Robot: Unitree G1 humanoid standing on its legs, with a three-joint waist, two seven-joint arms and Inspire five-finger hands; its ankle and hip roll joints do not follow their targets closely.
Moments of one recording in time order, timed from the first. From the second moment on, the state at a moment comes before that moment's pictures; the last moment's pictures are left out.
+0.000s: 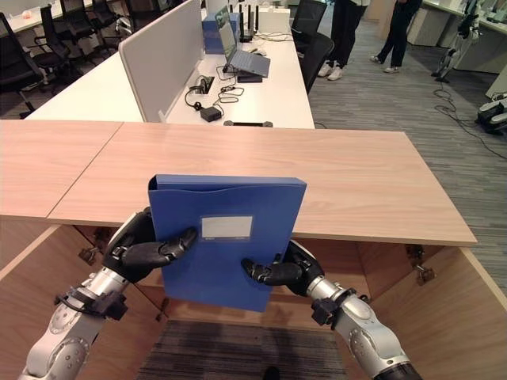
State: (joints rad) left arm 0.14 0.52 -0.07 -0.24 -0.82 -0.04 -0.34; right arm -0.01 -0.58 0.28 0.01 0.86 0.07 0.39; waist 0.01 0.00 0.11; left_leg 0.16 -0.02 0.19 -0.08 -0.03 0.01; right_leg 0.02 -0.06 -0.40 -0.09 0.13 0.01
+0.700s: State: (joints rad) left arm 0.23 0.42 0.04 -0.20 -0.65 -0.14 -0.34; right arm 0.10 -0.52 0.10 -0.09 0.51 0.05 0.37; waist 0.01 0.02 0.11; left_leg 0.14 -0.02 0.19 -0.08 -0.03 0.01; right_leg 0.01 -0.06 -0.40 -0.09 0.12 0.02
